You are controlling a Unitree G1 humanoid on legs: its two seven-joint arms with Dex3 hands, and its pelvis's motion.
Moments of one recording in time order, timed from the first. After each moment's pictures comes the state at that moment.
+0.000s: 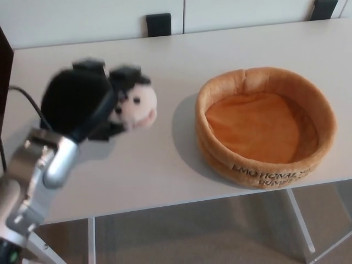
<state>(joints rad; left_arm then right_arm) -0.39 0.54 -0.28 0.04 0.77 -0.12 0.17 0.08 -0.50 0.18 1.29 -0.28 -0.15 0.19</state>
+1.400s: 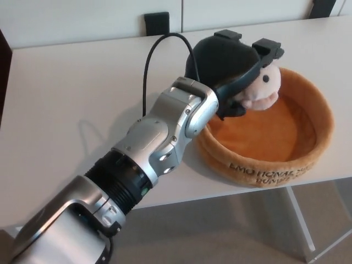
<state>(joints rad) -0.86 0.11 -0.65 0.50 0.87 0.08 -0.06 0.05 -0.47 0.20 1.29 -0.31 -0.14 0.19</state>
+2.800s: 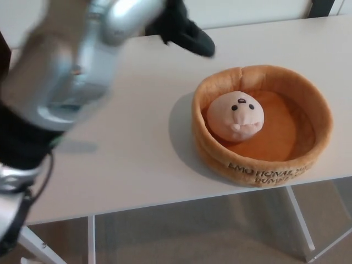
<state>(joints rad) -1.00 0.51 -0.37 -0.24 0.80 0.16 -0.74 0.03 -0.46 0.23 1.29 -0.32 -0.14 0.19</state>
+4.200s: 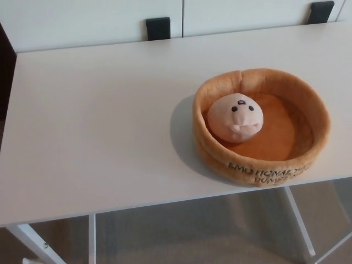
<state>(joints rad) 0.99 0.60 0.20 -0.15 0.66 -0.16 -0.60 0.09 -0.46 0.20 1.32 -0.31 -0.14 0.19</state>
